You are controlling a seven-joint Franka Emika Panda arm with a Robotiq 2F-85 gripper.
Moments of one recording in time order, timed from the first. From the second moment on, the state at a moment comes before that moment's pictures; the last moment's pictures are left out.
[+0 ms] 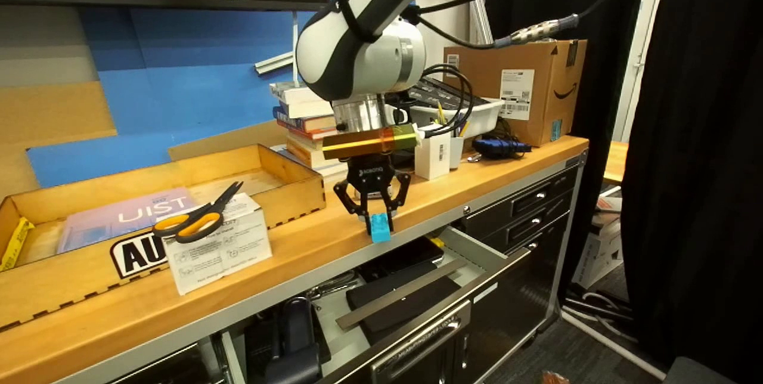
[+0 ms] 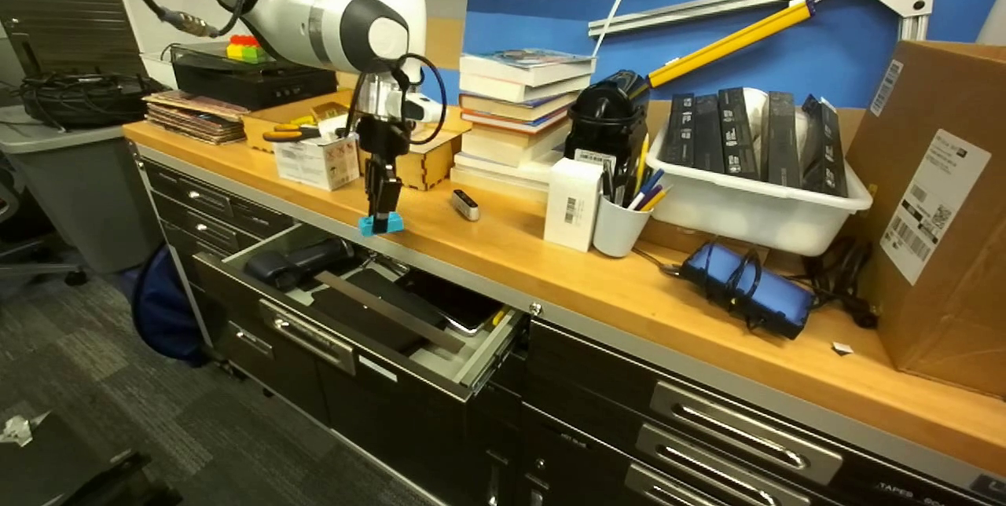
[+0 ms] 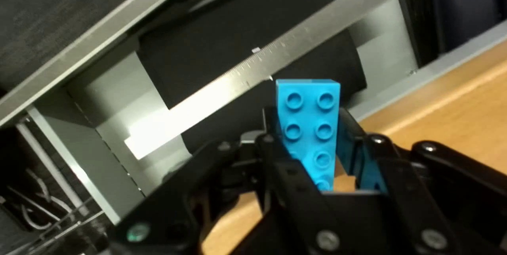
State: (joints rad) arm 0.15 0.37 -0.02 -1.79 0.02 1.95 0.67
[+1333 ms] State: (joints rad) arm 0.09 0.26 -0.03 -2.21 0.02 1.98 0.75
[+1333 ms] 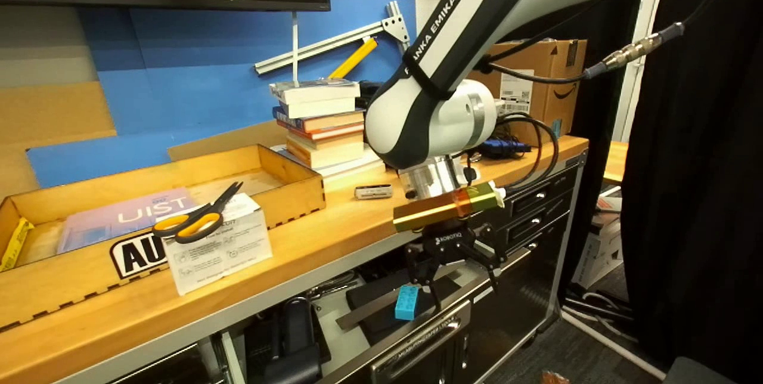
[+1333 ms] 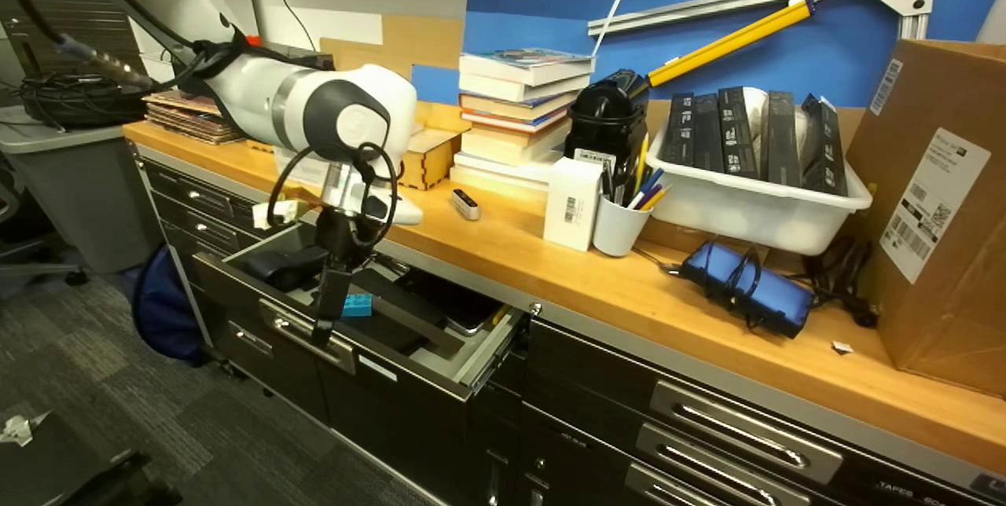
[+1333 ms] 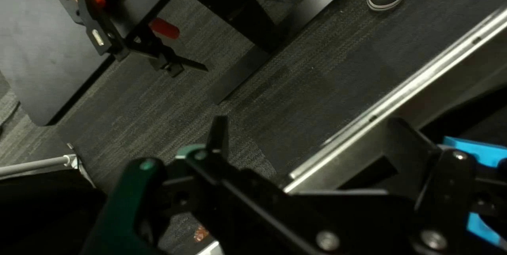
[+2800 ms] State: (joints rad) arm 0.13 0.29 -0.02 -2.24 0.02 1.98 0.71
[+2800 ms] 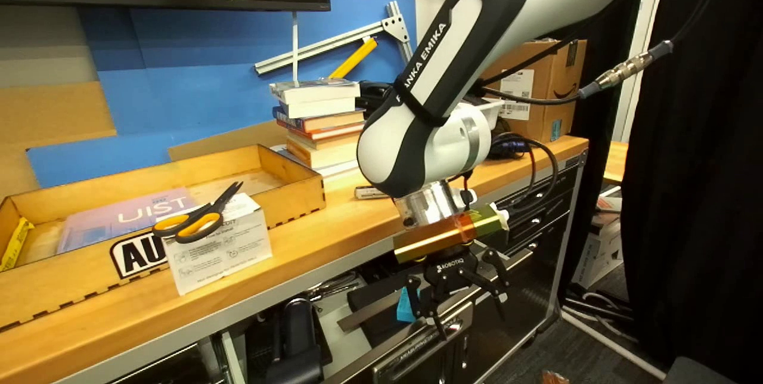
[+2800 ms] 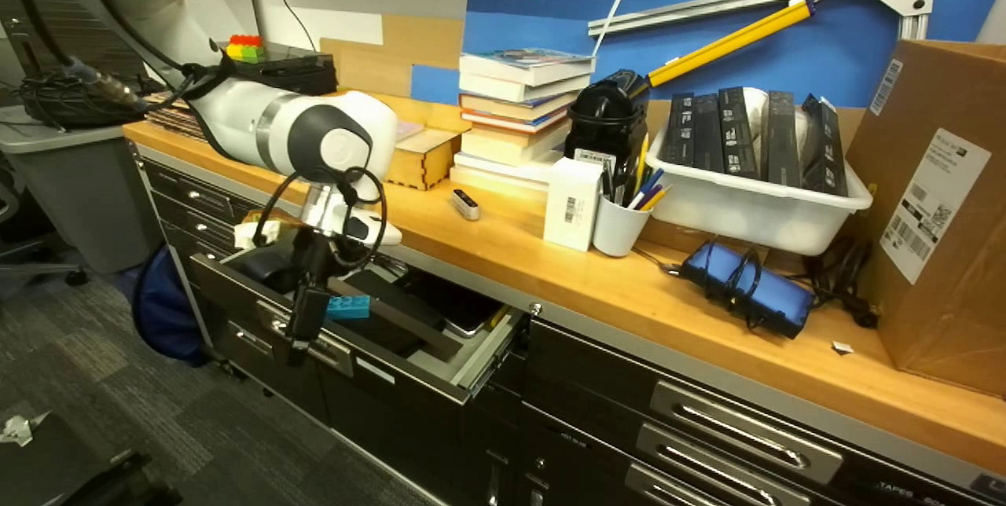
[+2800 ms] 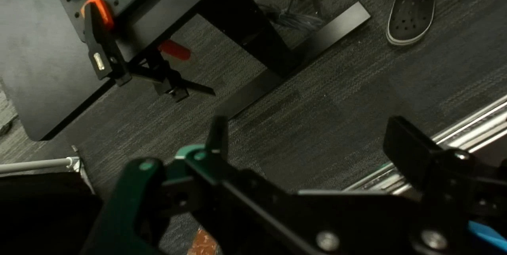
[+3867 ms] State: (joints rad) arm 0.23 0.48 -0.02 -1.91 -0.27 2.06 0.97
